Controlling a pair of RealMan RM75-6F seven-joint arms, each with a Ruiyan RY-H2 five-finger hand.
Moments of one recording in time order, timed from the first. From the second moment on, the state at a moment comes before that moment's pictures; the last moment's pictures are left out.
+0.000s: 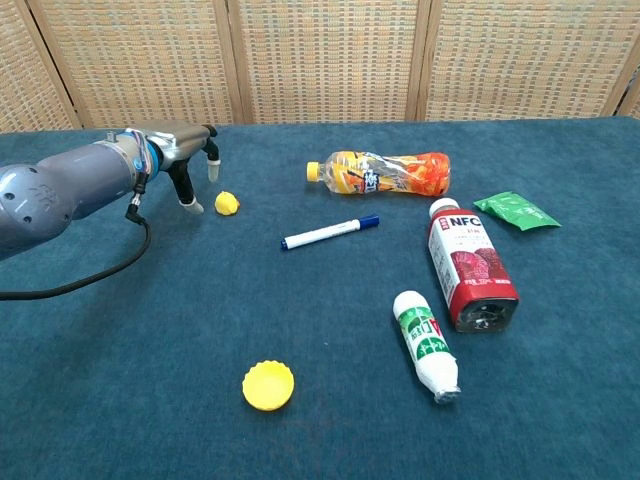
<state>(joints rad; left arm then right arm) -1.05 -1.91 -0.34 -0.64 0.83 0.67 0.55 0.20 -1.29 0.10 -1.42 -1.37 1.28 0.05</state>
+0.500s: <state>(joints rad) -1.10 -1.98 -0.35 -0.51 0.88 0.61 0.47 0.20 -1.29 0.10 -1.42 -1.37 1.28 0.06</state>
